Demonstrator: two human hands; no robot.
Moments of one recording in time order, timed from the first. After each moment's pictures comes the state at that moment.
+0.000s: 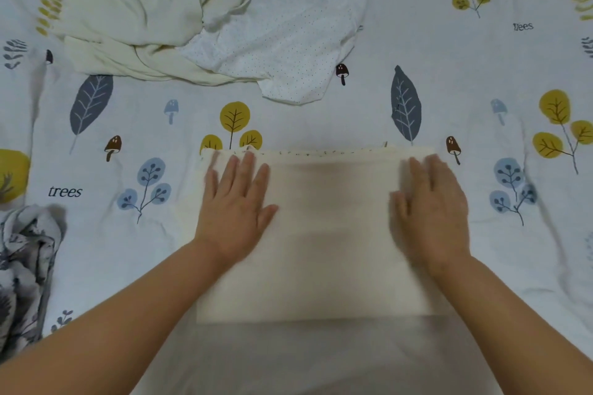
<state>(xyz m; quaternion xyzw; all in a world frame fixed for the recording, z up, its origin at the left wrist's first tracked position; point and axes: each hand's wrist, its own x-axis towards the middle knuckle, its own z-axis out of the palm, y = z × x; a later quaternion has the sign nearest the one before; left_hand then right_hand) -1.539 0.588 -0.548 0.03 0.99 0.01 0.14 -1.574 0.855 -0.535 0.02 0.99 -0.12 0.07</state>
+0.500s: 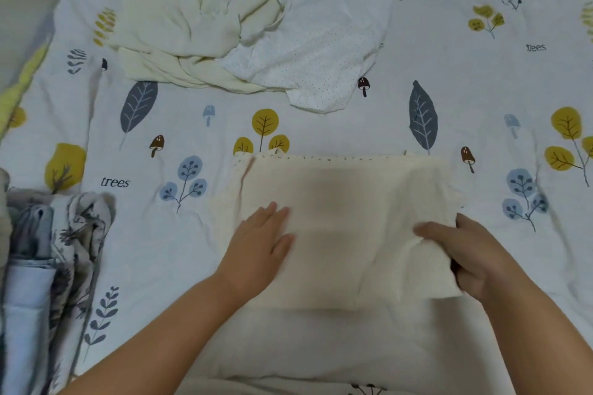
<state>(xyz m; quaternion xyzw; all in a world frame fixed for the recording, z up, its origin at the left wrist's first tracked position) -1.481 0.591 -0.518 -0.05 0.94 0.28 0.20 -1.545 0.851 -0.474 0.33 0.67 -0.60 0.28</state>
